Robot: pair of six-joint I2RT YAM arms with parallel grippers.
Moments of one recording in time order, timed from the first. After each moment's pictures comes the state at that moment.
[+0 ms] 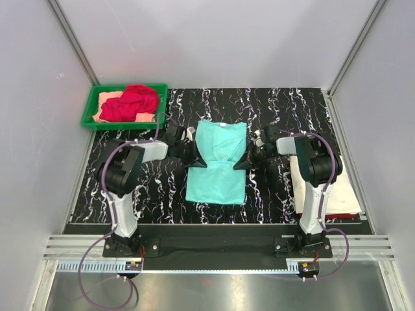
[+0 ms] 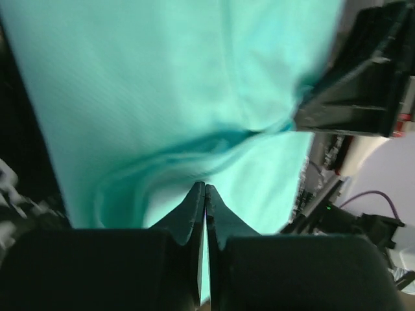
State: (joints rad) left arm -0.39 1.89 1.05 -0.10 0.62 -0.66; right arm 0.23 2.04 1.10 -0.20 -0.84 0.67
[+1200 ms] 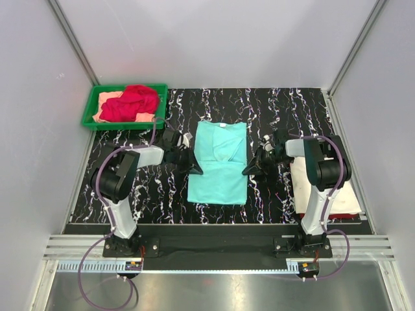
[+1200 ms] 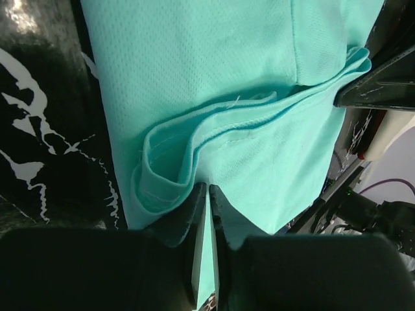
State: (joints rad) left arm -0.38 1.86 0.95 -0.13 0.61 -0.60; right arm 0.13 1.99 1.01 -0.31 -0.85 0.57
